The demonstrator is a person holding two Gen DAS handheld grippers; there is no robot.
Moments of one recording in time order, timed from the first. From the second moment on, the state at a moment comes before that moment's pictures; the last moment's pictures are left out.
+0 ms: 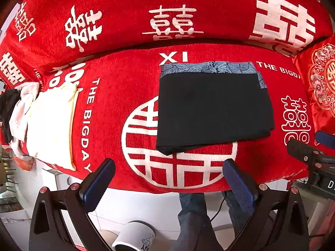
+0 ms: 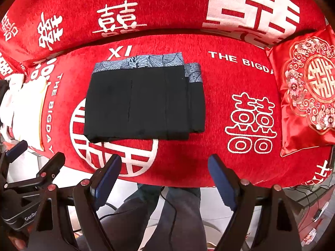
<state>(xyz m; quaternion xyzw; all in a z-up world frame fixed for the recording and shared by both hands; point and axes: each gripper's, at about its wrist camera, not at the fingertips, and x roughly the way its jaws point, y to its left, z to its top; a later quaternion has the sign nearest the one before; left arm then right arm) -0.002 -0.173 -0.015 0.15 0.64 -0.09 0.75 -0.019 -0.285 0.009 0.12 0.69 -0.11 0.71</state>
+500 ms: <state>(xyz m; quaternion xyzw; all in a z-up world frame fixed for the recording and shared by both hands) -0.001 -0.172 -0.016 0.17 0.63 -0.10 0.75 -0.016 -0.284 0.010 0.12 0.69 -0.11 0.71</state>
